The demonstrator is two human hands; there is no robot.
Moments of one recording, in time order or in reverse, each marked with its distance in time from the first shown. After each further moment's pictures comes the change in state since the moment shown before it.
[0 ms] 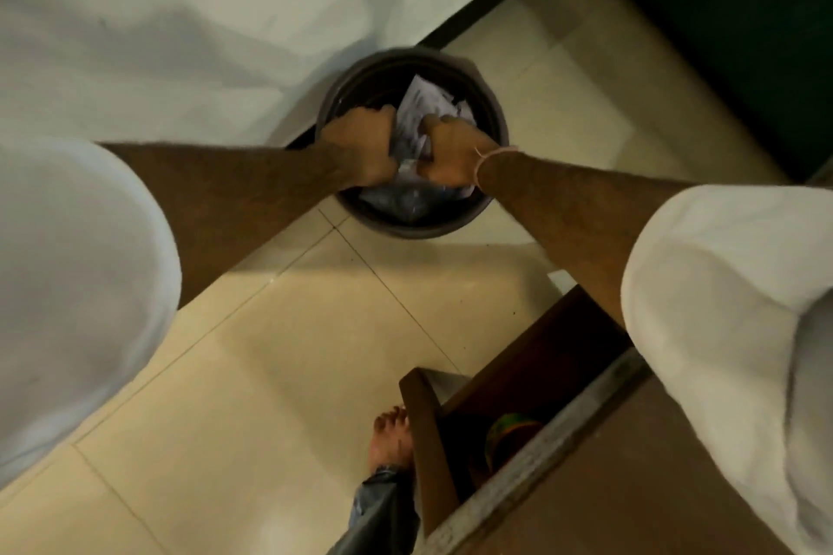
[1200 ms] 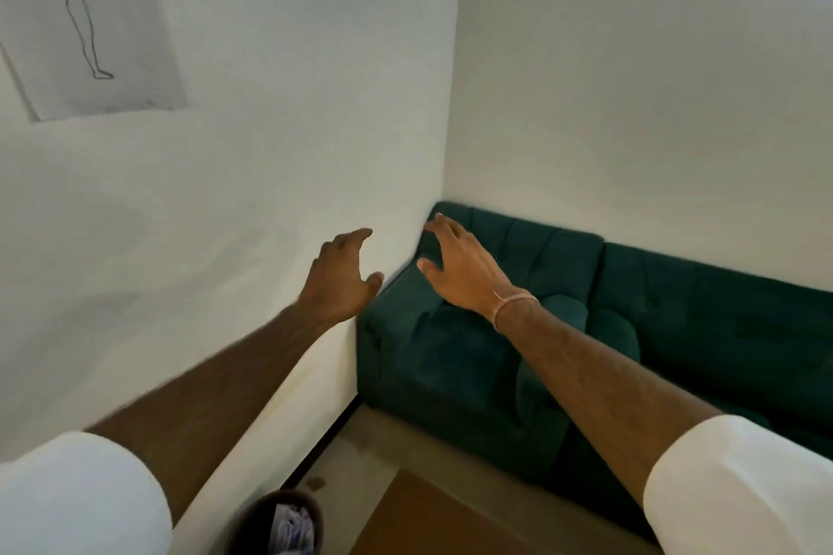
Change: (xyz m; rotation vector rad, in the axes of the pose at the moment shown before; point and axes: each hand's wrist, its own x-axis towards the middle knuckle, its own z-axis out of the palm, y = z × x) left_hand -0.467 0.555 -0.582 -0.171 0.751 0.493; right_hand -0.817 -0.022 -0.574 0.112 1.047 0.073
